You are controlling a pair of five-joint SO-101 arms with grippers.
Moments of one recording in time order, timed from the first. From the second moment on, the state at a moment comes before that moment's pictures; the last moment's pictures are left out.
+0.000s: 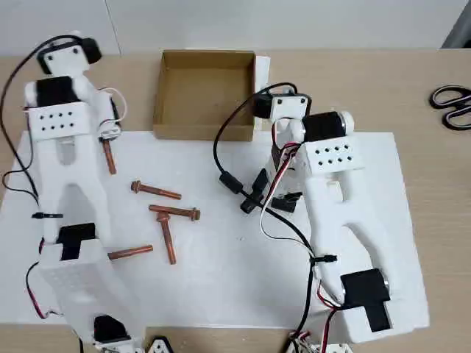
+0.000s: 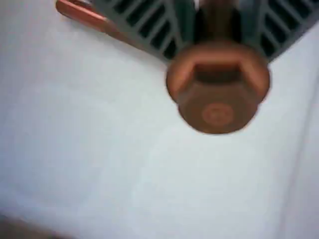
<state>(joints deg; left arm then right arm) -12.0 23.4 -36.7 99.3 12.5 -14.9 -1.8 -2.4 96.4 1.2</state>
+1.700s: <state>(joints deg) 11.5 -18.9 -21.1 99.4 25.2 -31.2 -42.9 12.0 97.7 -10.1</state>
